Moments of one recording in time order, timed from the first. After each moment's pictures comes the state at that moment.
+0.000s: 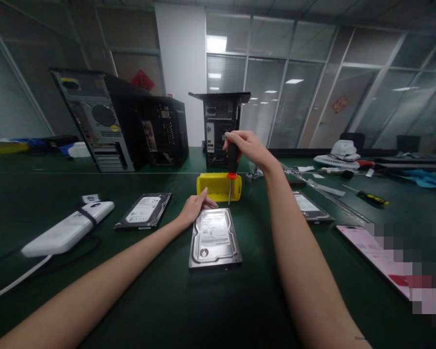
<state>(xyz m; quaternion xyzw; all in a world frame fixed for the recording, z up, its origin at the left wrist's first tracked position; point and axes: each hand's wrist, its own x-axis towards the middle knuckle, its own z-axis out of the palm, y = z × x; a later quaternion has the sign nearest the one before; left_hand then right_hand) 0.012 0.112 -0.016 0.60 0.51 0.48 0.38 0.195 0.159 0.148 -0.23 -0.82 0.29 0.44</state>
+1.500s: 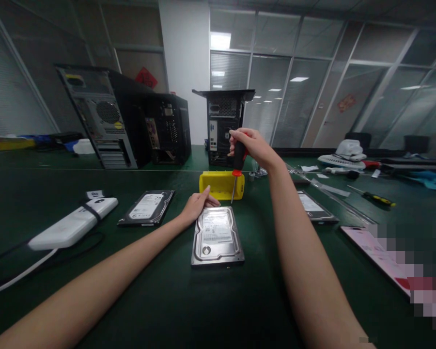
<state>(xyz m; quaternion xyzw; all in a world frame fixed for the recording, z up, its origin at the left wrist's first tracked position) 0.012 0.111 -0.015 0.59 0.50 0.49 0.40 0.190 0.163 0.143 -0.21 -0.73 0.45 0.47</state>
